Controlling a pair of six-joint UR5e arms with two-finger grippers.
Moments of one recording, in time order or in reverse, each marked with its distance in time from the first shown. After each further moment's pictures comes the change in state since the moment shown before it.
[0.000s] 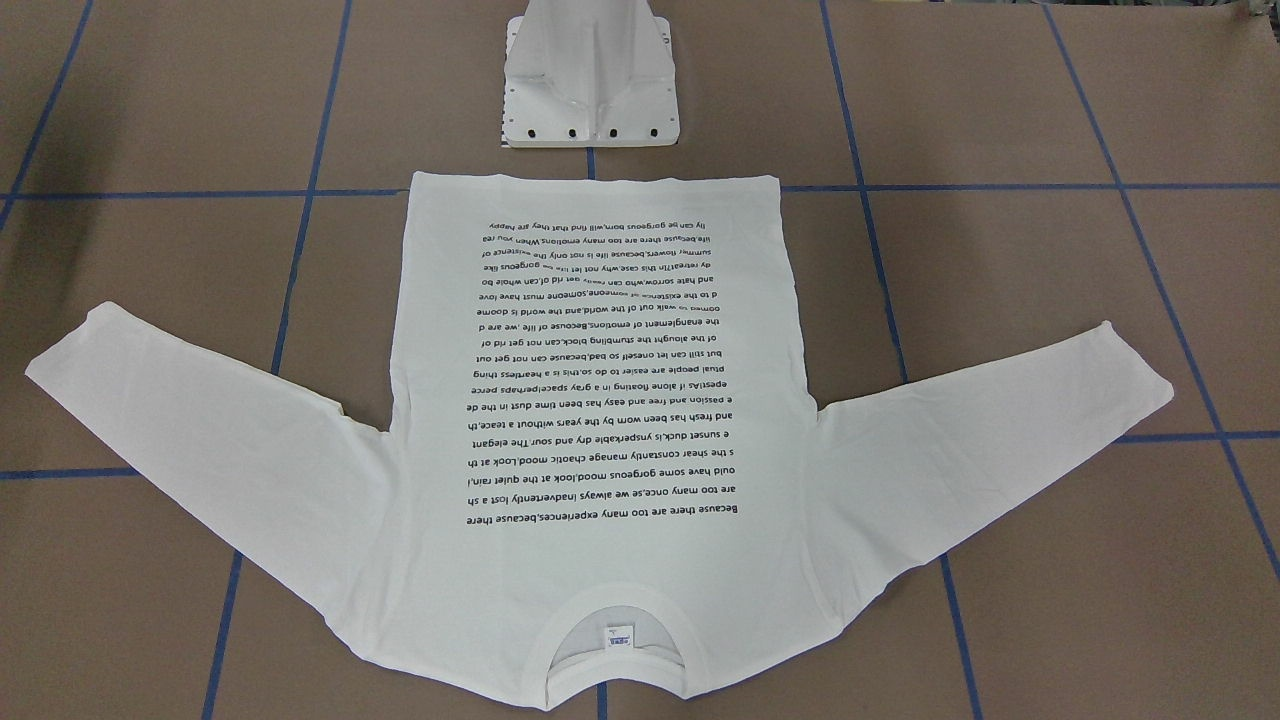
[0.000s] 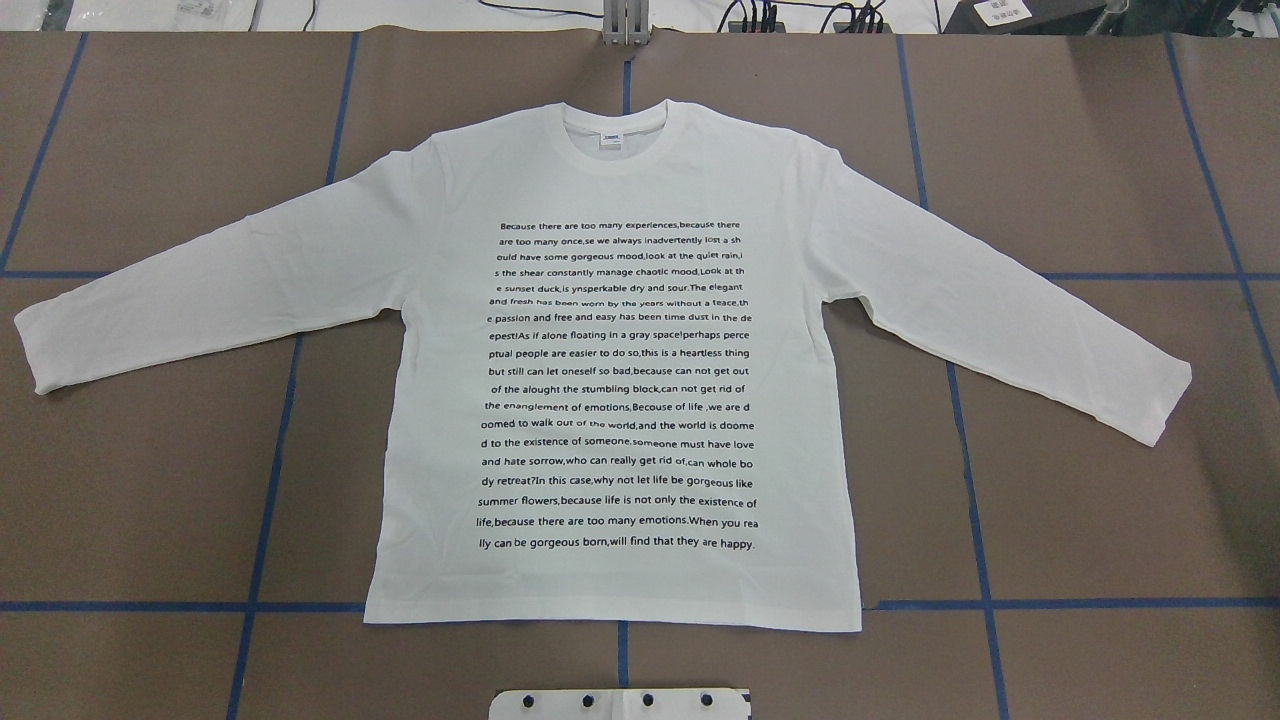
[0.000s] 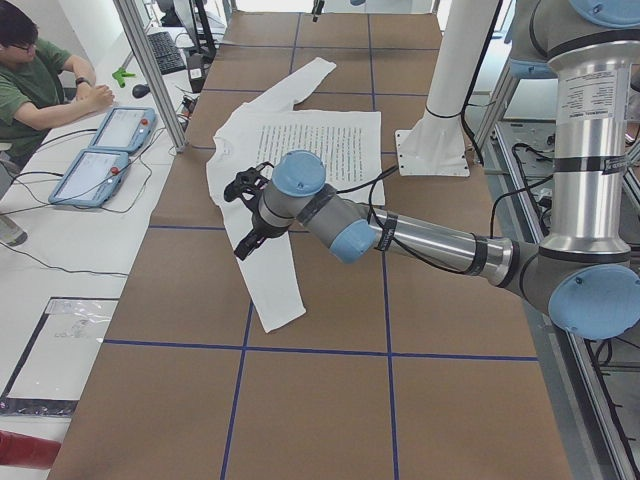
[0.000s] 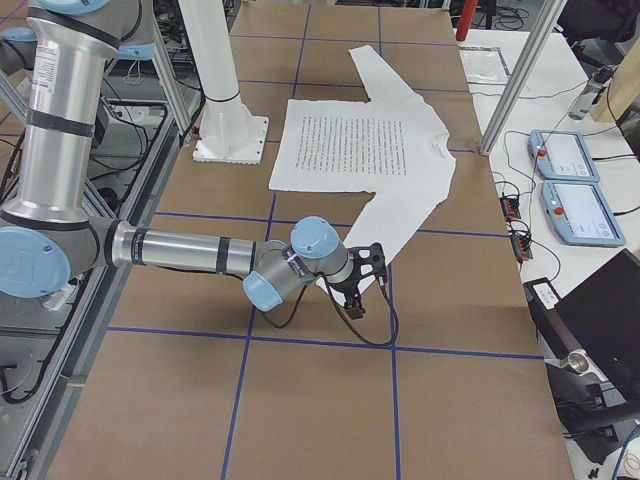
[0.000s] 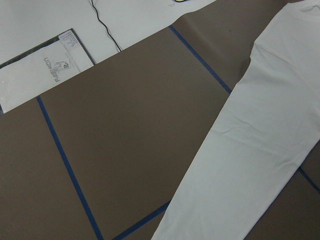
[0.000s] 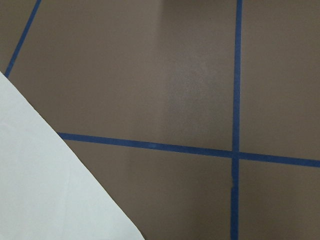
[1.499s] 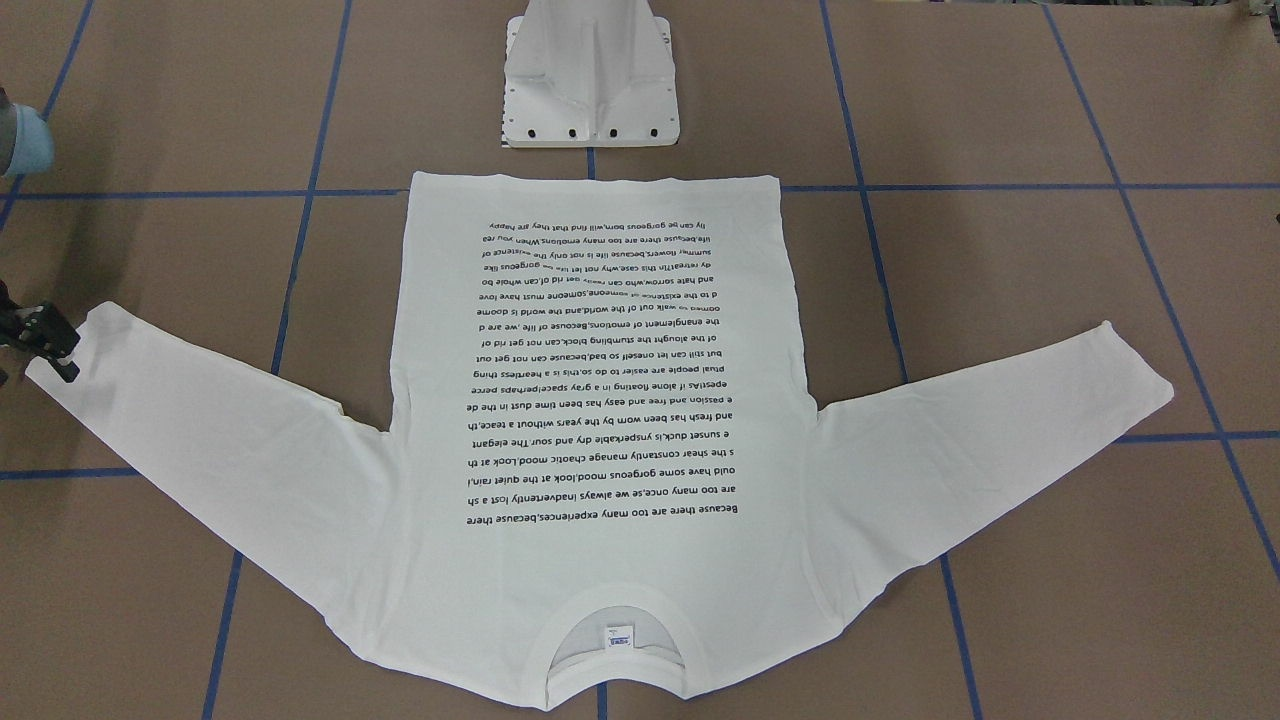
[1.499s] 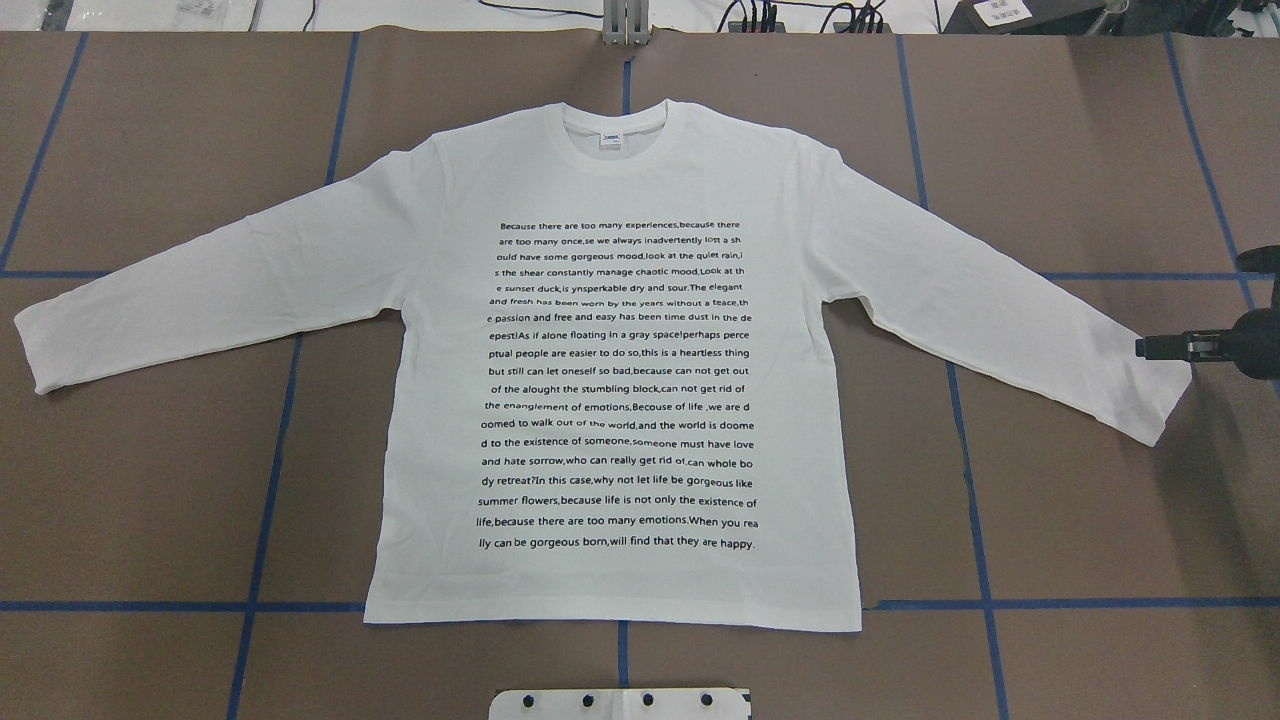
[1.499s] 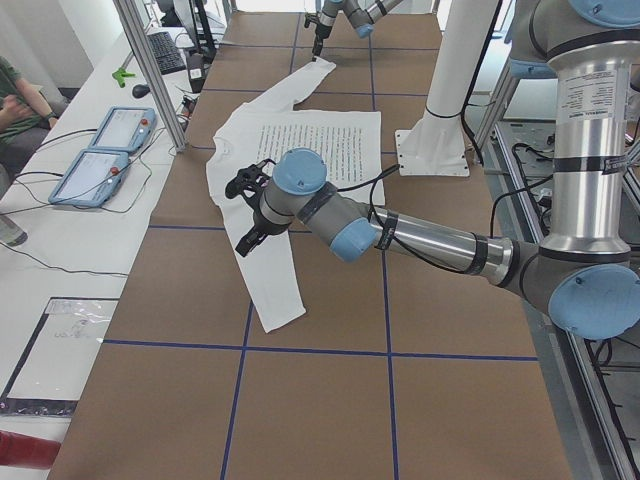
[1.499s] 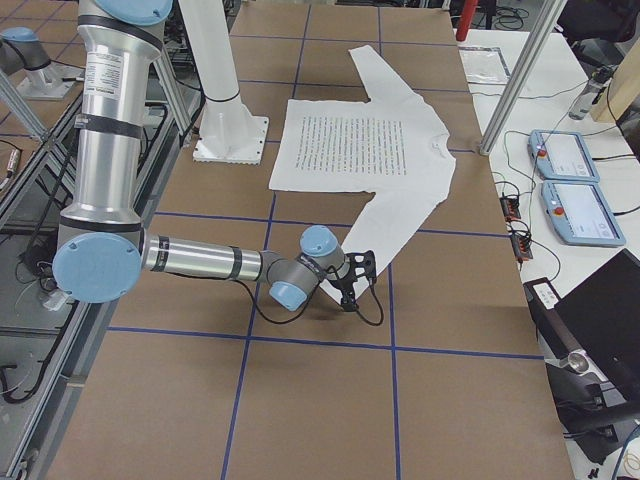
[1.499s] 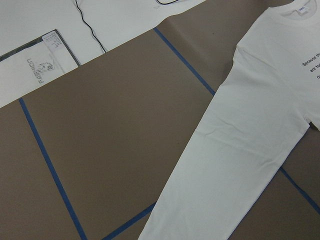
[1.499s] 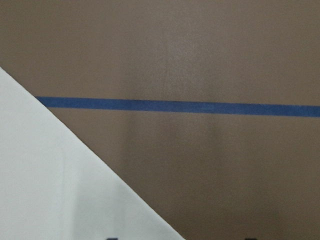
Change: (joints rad) left arm 0.000 0.001 -0.009 -0.001 -0.014 0.000; right arm -0.348 0.077 -0.173 0.161 -0.267 0.280
